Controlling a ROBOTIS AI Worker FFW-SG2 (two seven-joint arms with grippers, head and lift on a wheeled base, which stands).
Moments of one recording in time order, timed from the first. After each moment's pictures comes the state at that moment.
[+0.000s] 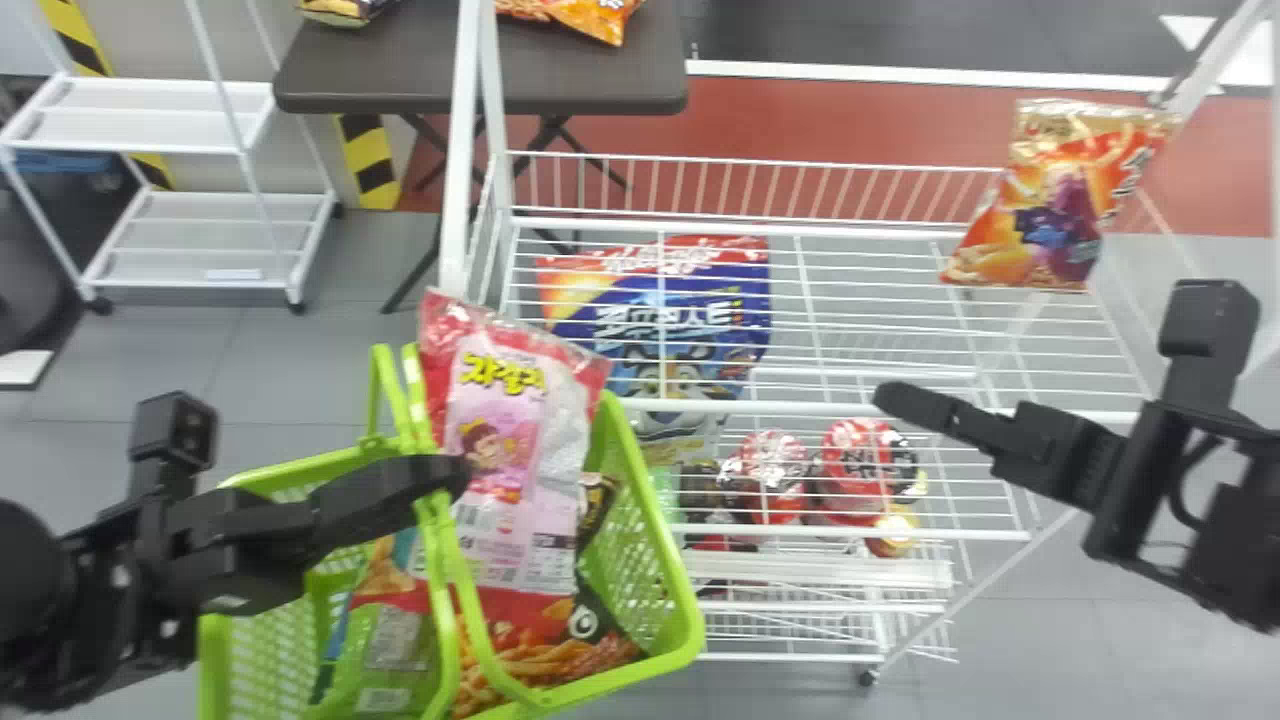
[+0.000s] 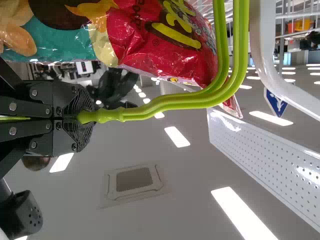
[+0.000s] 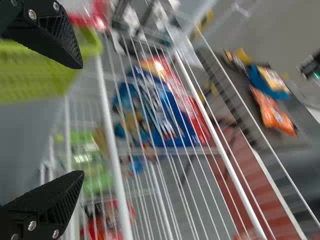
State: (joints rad) left arm 0.03 0.20 0.29 -1.60 0.47 1.51 -1.57; right arm 0.09 -0.02 -0.42 -2.15 -0.40 1.29 0.28
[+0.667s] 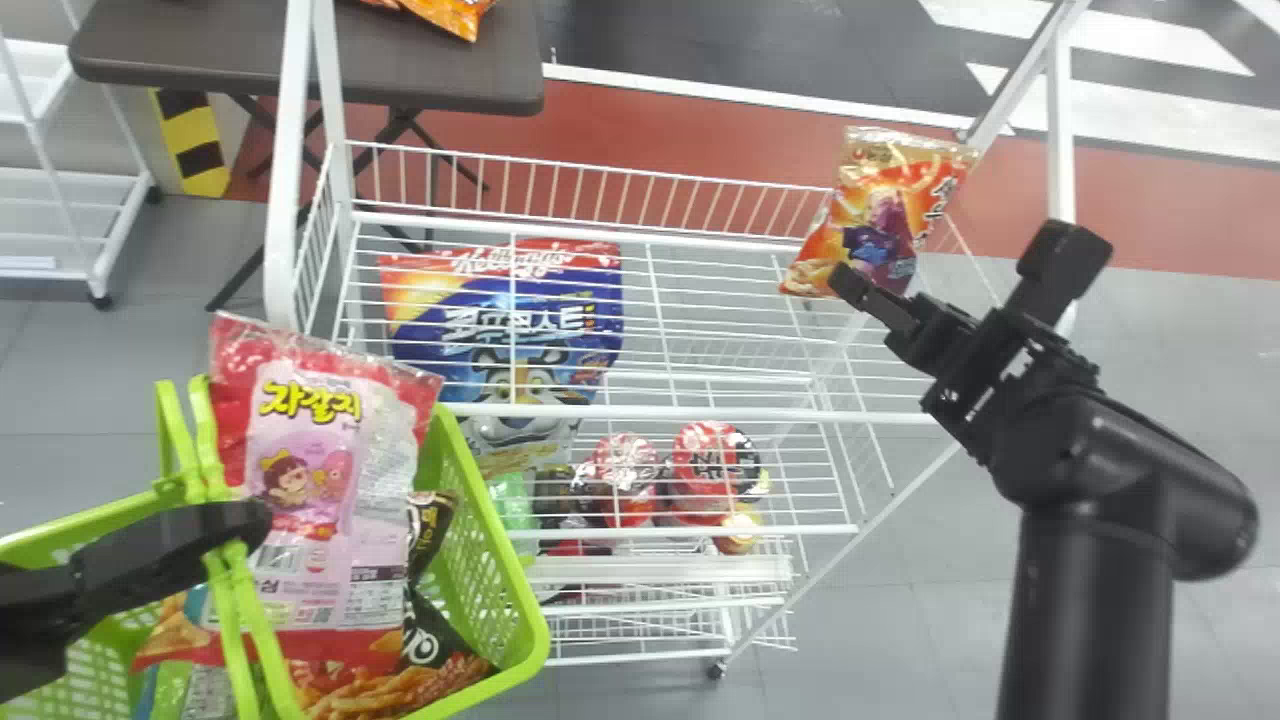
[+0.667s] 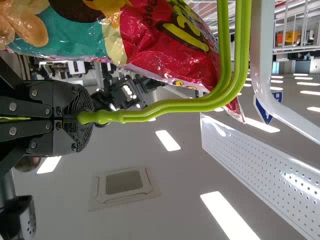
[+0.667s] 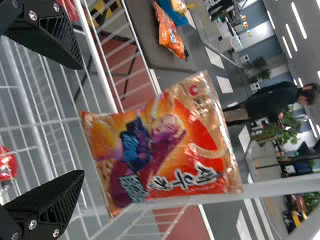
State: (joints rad) left arm 0.08 0.20 0.32 -1.60 0.47 1.50 -1.57; right arm -0.18 -0.06 -0.46 -1.67 -0.15 0.76 0.26
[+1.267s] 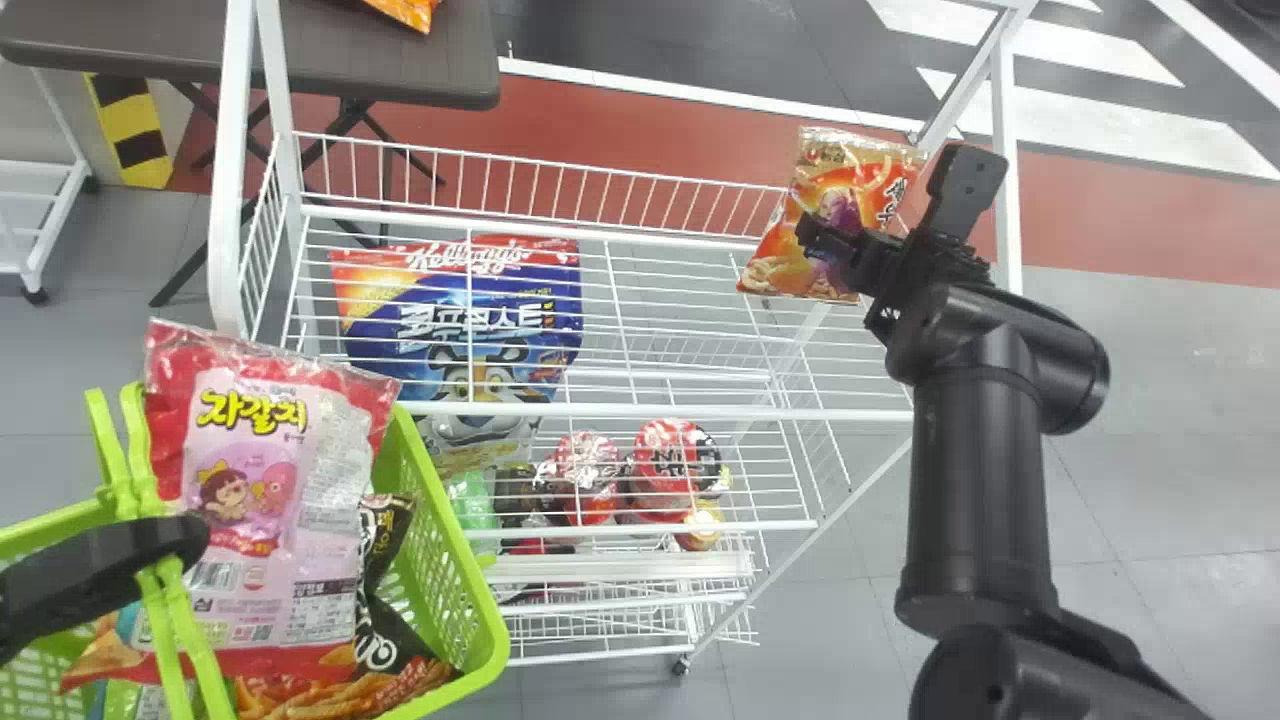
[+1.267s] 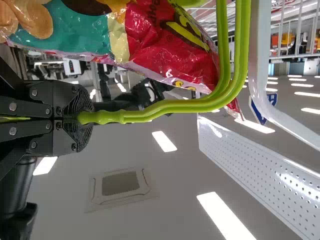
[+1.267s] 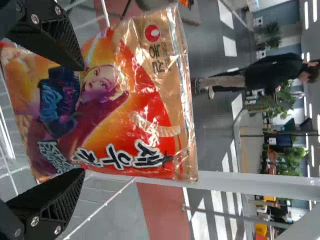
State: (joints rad) left arm 0.10 0.19 0.34 -1.59 0.47 1.49 -1.57; right arm -0.49 -0.09 -0.43 -1.22 0.15 0.56 0.16
